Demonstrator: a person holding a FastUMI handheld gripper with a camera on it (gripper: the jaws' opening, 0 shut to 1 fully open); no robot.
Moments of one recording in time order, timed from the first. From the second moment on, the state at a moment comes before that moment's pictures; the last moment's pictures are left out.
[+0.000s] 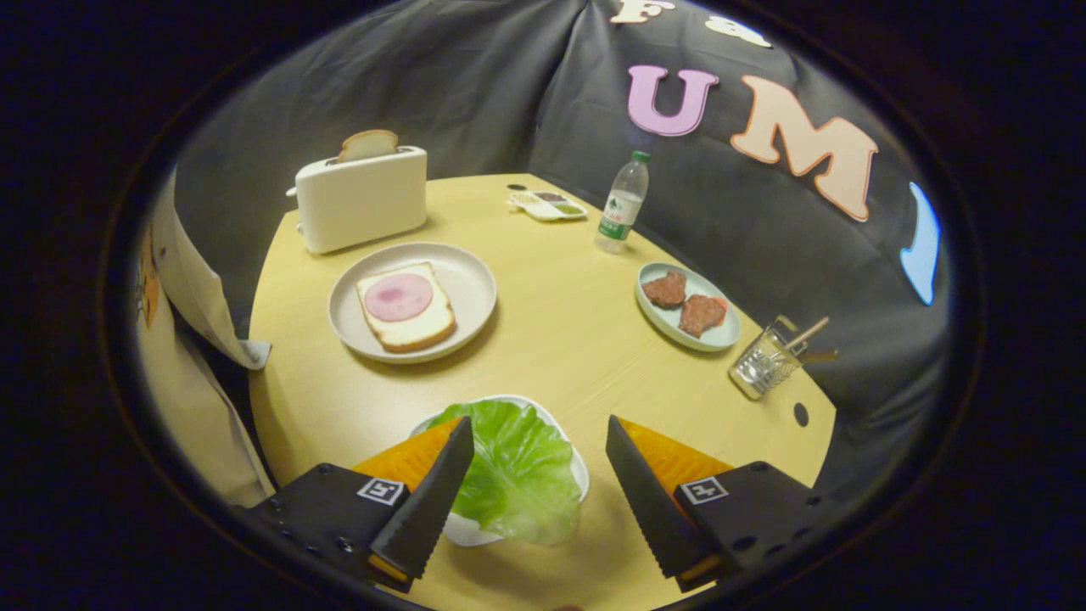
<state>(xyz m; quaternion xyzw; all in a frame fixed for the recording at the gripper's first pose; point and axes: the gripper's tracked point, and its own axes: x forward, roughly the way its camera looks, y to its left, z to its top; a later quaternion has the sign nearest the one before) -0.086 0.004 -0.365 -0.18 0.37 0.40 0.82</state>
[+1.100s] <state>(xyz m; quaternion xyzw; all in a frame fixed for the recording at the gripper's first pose) -0.123 0.003 -0.437 -0.14 0.50 0.41 0.76</state>
